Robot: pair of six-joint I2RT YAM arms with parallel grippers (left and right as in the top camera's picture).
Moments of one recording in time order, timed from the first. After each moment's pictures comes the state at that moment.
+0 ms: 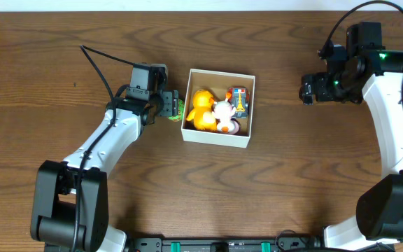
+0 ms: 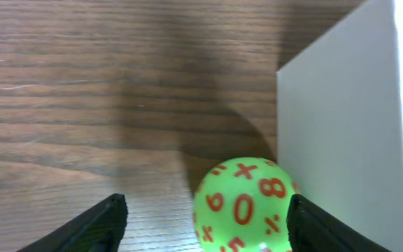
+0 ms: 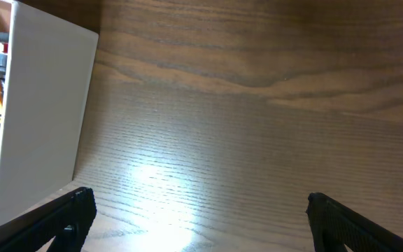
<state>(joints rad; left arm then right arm) -0.23 1.68 1.02 -0.32 0.07 -0.18 -0.05 1.71 1.54 -1.11 -0.14 -0.11</state>
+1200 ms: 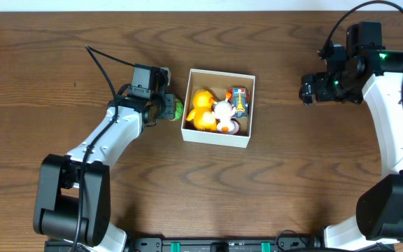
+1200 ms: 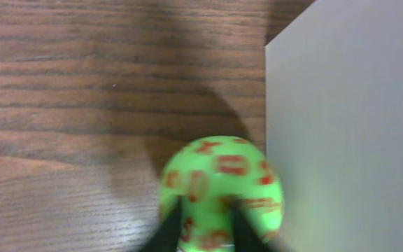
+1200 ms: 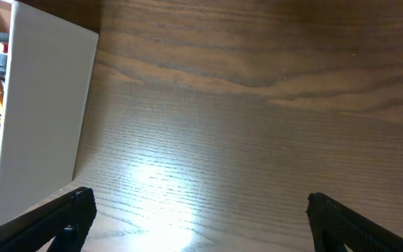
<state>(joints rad) -0.23 1.72 1.04 -0.35 0.13 -0.17 -0.05 1.71 1.54 -1.11 -0.14 -0.11</state>
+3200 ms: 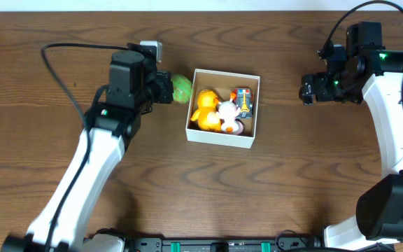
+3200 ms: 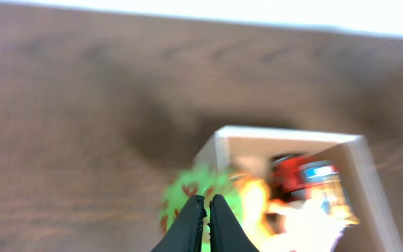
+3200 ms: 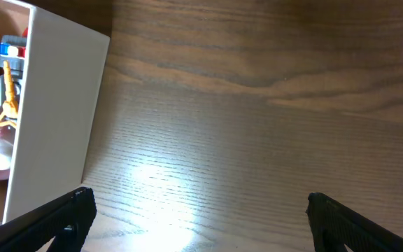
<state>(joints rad) -0.26 1.37 1.08 -0.31 0.18 -0.25 -0.05 1.71 1.54 -1.11 -0.14 -0.11</state>
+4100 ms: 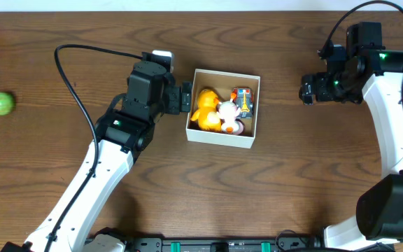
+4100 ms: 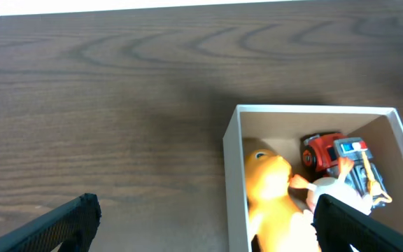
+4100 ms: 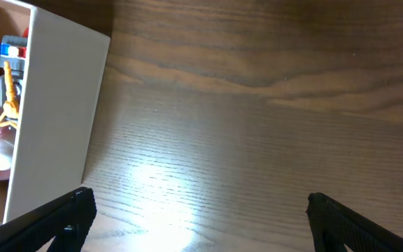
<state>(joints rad) -0.38 1.33 1.08 -0.44 -0.09 -0.20 -0.05 1.71 1.54 -1.11 -0.14 -0.11</state>
